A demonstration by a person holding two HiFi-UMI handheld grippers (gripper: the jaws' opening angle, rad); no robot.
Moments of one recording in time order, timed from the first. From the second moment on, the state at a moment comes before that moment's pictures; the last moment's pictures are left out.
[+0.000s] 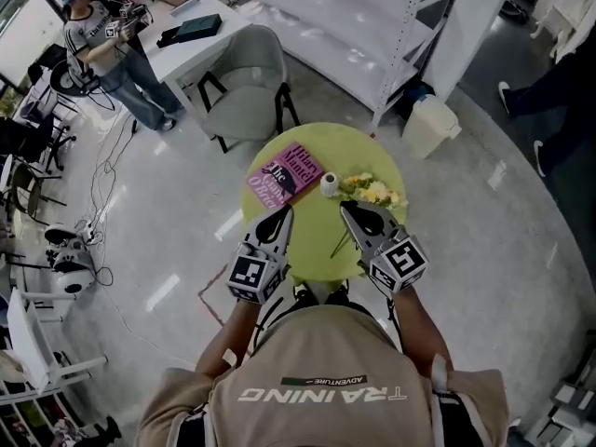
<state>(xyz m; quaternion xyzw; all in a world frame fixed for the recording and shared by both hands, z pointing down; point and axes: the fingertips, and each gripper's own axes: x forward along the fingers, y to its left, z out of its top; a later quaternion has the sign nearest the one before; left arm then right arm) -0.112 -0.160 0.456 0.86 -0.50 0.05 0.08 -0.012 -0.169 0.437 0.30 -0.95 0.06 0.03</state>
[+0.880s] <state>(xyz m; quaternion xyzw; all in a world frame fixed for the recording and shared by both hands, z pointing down) -0.121 -0.157 0.438 0.85 -0.52 0.04 0.06 -0.030 -0.156 0.427 0.27 -0.96 0.04 0.02</state>
